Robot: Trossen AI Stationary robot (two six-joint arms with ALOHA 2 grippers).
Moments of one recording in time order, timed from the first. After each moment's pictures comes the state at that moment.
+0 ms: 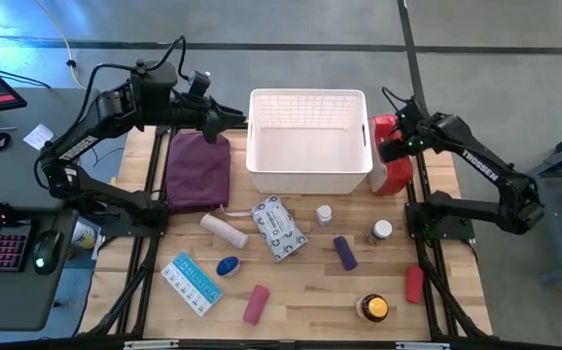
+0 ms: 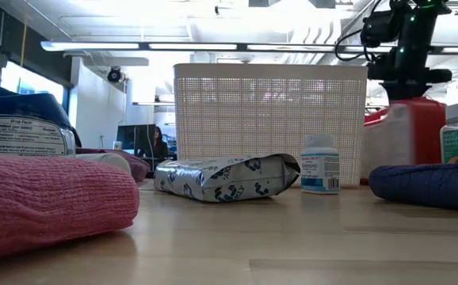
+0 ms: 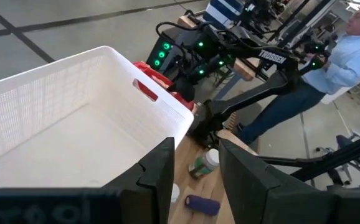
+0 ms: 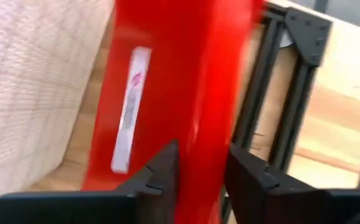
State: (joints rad) left arm 0.37 1.24 1.76 -0.83 0.12 -0.50; right arm -0.97 1.04 0.95 -1.12 0.17 0.28
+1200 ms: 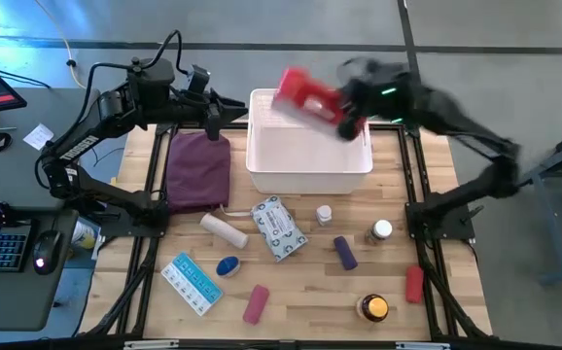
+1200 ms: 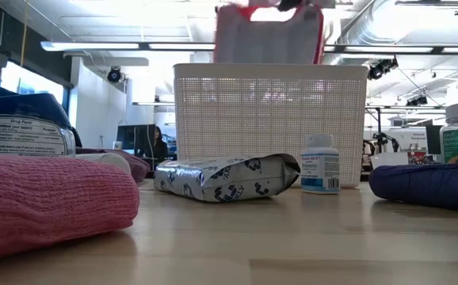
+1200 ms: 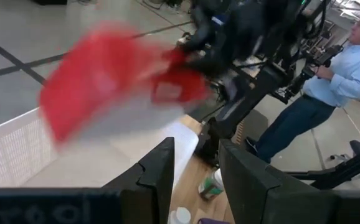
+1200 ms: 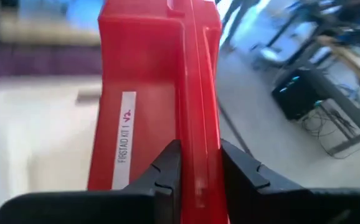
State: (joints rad) left arm 0.37 1.25 1.76 -0.75 0.08 -0.42; right arm -0.41 1.40 1.71 -0.77 0.27 -0.33
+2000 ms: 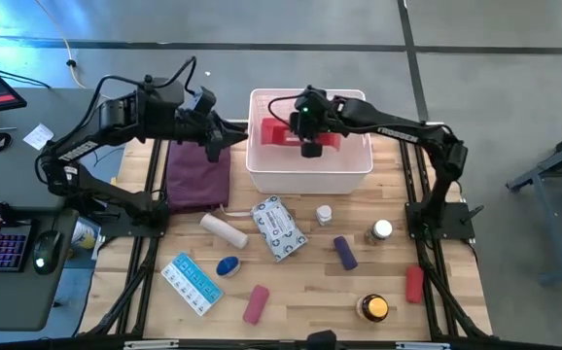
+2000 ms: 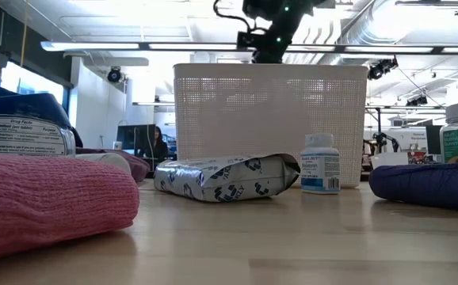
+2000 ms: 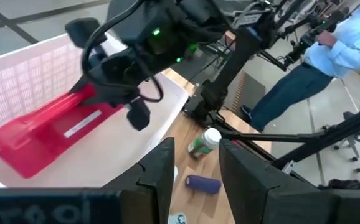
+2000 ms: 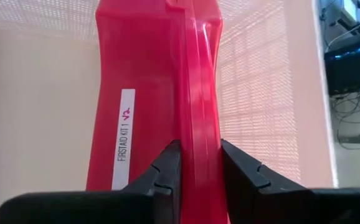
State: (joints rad) left arm 0.22 1.25 1.76 -0.88 0.01 -0.50; right arm -0.42 1.80 1.71 -0.76 0.24 -0.56
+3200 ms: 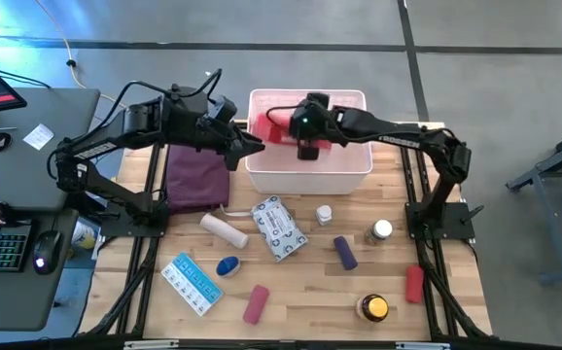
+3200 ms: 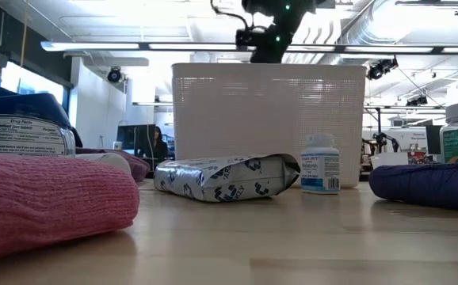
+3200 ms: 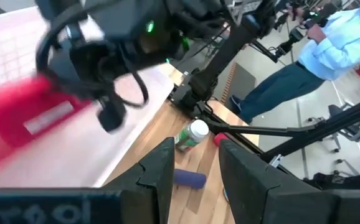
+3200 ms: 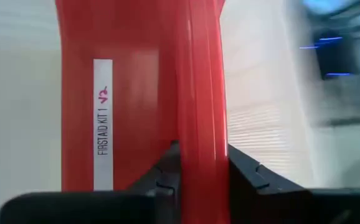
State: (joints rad) left arm 0.16 1.33 1.76 -0.82 0.03 -0.56; right arm -0.36 1.78 1.62 -0.69 0.33 -0.44
